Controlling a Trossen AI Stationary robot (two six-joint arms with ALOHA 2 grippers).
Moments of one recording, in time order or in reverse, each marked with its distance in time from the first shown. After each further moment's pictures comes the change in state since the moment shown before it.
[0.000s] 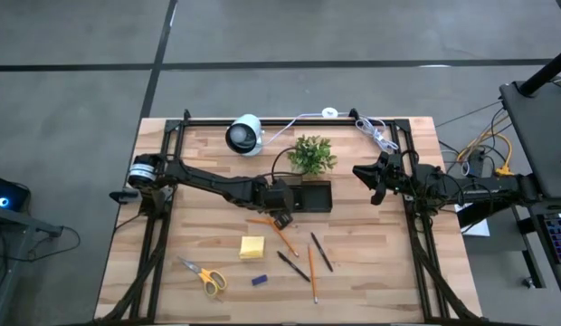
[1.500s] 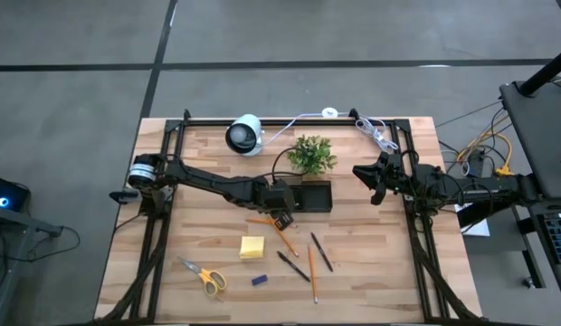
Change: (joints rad) left arm 0.000 0.000 0.005 0.012 0.019 -0.001; right arm 0.000 0.000 0.000 0.000 0.000 0.003
